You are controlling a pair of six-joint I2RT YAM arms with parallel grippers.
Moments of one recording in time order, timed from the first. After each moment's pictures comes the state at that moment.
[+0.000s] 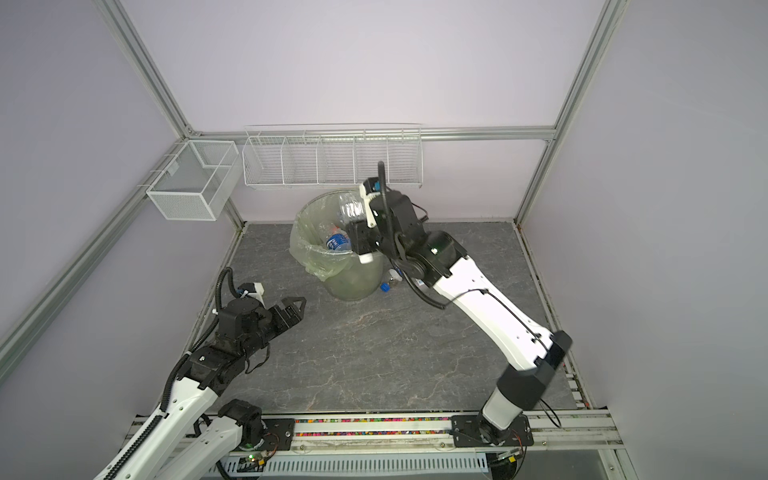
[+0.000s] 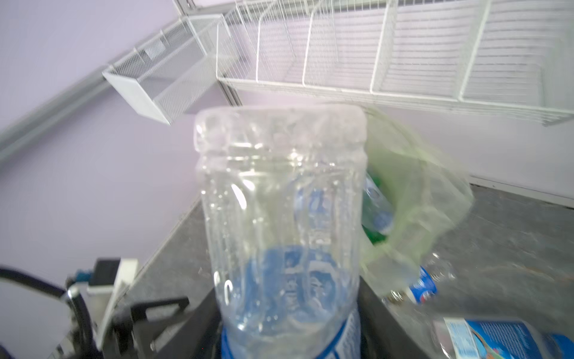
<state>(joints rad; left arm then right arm) -0.39 0.70 0.60 -0.46 -0.01 -0.79 0.83 1.76 2.12 -0.77 0.16 0.34</state>
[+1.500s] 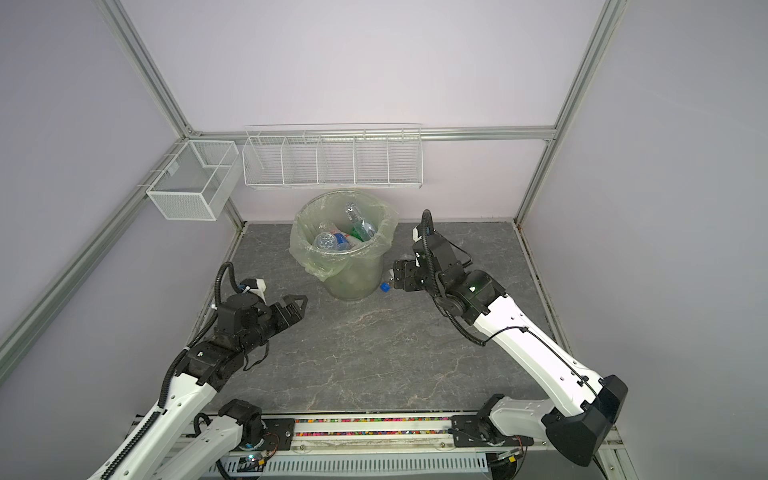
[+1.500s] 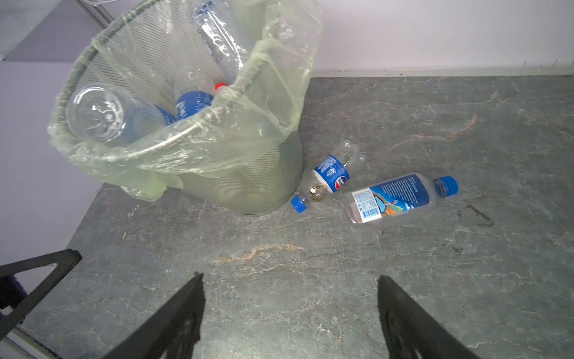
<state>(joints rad) -0.39 0.74 0.65 -0.49 0.02 -0.76 0.71 1.26 1.35 -0.75 0.23 0.48</state>
